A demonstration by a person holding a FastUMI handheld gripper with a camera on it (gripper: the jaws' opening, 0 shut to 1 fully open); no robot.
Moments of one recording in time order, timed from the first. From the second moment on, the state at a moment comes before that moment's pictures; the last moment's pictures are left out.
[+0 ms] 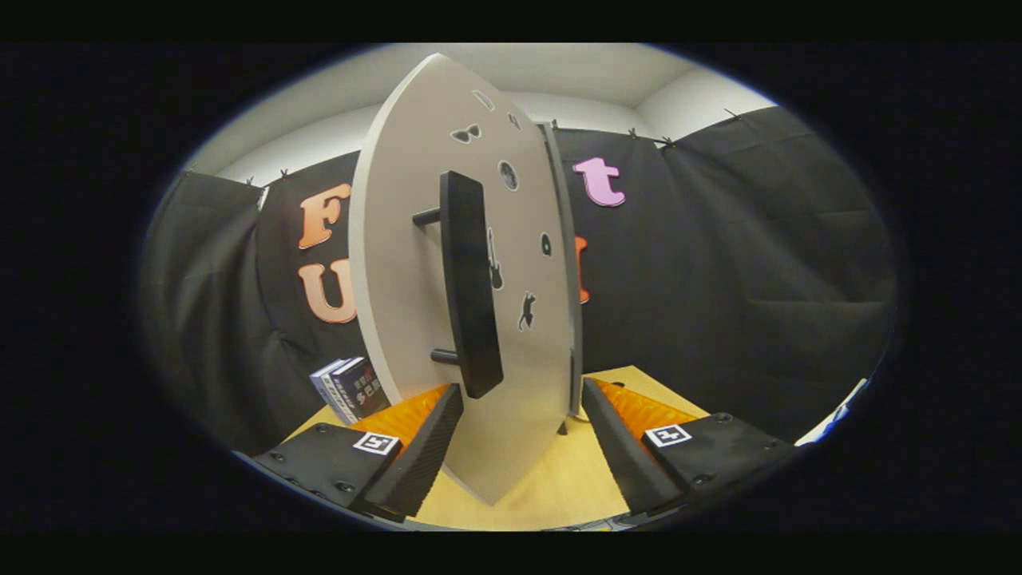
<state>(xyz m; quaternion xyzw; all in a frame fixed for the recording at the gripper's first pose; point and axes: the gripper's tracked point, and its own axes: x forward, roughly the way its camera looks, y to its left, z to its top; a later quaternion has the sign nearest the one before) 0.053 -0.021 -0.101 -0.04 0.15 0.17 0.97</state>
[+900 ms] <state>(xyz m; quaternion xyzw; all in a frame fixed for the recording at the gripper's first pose) 0.142 0.107 -0.150 -0.02 0.15 0.21 0.97</state>
